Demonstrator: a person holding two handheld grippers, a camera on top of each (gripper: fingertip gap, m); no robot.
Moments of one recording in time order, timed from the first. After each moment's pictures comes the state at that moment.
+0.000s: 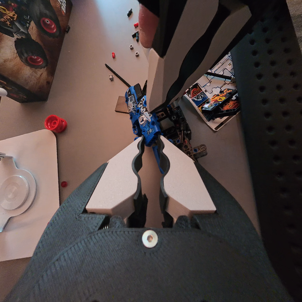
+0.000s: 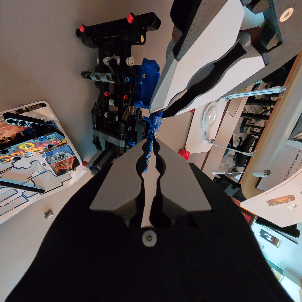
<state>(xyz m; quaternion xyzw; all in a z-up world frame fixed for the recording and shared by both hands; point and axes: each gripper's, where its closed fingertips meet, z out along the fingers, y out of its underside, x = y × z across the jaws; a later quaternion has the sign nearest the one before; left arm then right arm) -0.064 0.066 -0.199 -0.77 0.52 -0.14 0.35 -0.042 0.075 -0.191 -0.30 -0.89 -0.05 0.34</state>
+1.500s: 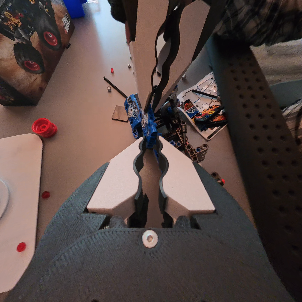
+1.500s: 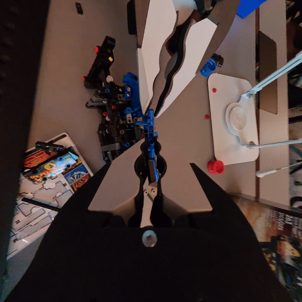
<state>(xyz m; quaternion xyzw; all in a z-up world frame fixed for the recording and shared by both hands) -0.065 0.069 -0.197 -0.75 0.48 -0.24 0.38 -0.045 0.081 -0.189 -0.40 -0.84 0.19 0.31</state>
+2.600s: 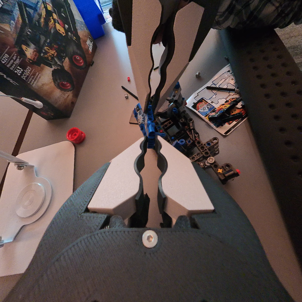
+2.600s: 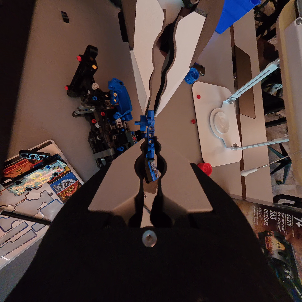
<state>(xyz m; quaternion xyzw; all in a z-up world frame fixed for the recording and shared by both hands) -0.074 0.078 -0.185 -0.73 0.51 -0.16 0.43 -0.054 0.089 -0.180 -0.39 -0.83 0.19 0.36</state>
